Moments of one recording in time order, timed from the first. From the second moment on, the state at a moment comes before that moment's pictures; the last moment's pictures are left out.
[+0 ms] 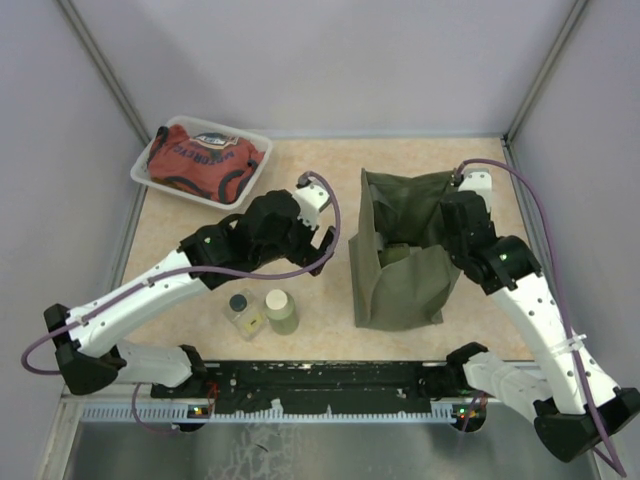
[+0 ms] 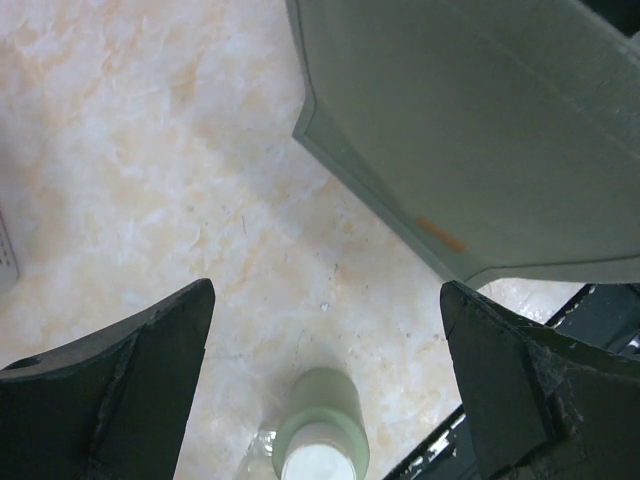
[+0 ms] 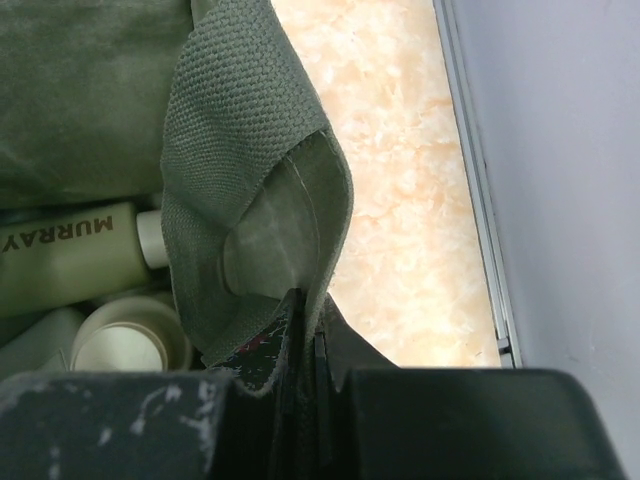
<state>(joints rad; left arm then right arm) -1.02 1.29 1.37 -0.64 -0.23 -0.12 0.43 0.93 1.12 -0.93 0.65 0.20</state>
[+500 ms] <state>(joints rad) -1.01 1.16 1.22 -0.88 -0.19 -0.40 0.43 0.93 1.12 -0.93 0.65 0.20</state>
